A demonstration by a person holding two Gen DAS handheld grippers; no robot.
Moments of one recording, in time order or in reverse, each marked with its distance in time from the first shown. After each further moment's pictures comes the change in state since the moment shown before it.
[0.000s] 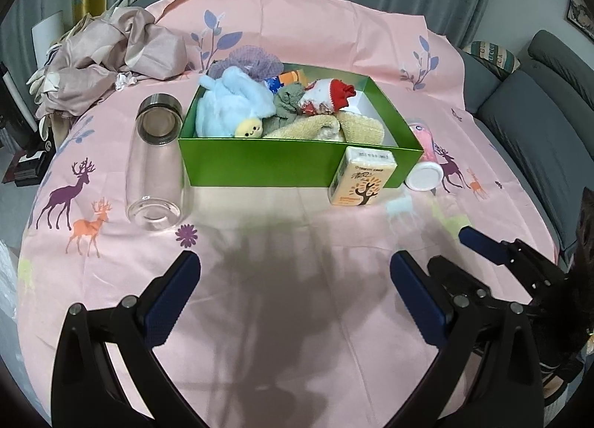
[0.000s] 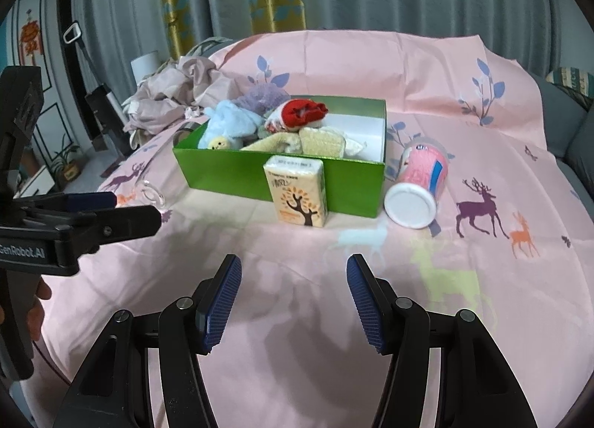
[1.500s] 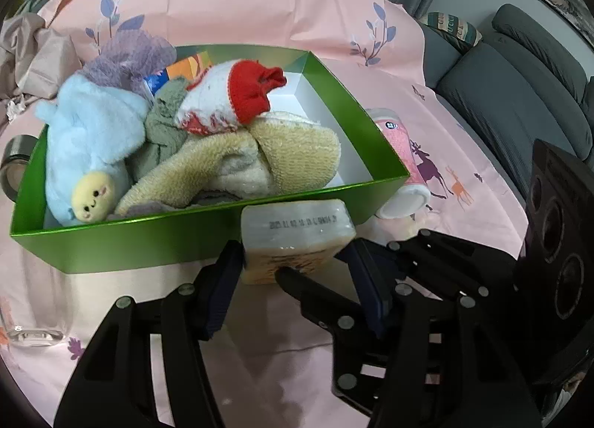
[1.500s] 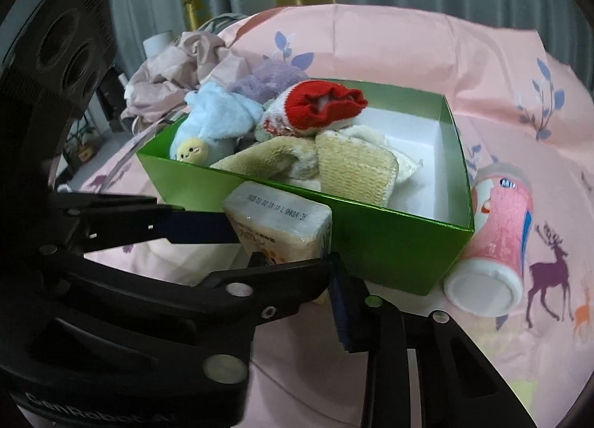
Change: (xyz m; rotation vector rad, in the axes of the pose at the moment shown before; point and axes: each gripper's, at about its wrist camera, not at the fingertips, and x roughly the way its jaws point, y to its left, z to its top) left arm 0.104 -0.038 0.058 0.115 0.081 -0.210; right arm 0.100 -0.006 0.043 -0.077 0.049 0.095
